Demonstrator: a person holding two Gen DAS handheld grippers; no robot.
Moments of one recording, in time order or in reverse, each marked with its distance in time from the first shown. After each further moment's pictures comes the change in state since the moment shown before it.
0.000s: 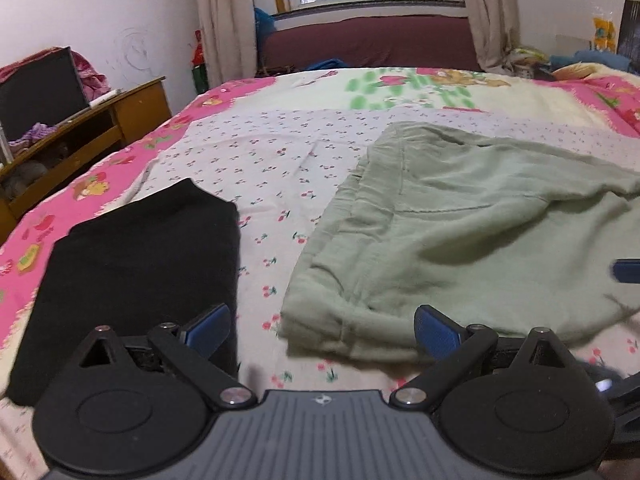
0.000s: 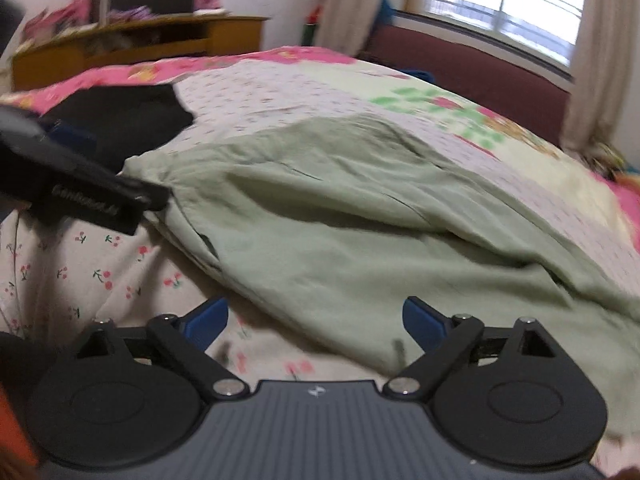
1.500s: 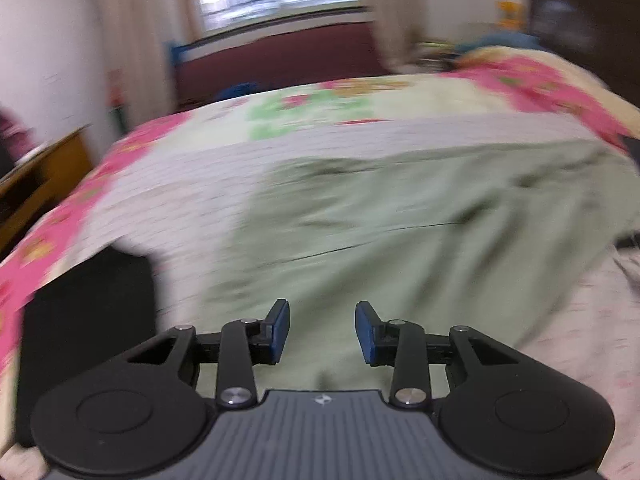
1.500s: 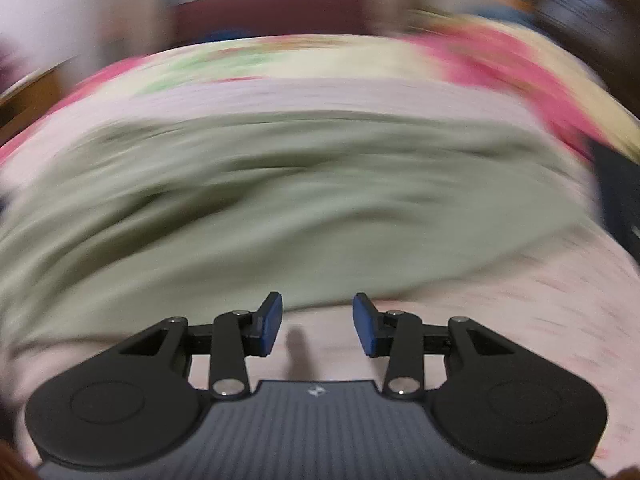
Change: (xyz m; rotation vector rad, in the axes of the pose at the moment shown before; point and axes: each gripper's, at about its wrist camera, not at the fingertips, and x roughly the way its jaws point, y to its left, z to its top) left arm -0.061 -0.064 0.011 0.212 -0.037 -0.231; right arm -0.122 -0.219 -0.129 0.735 0.126 -0.425
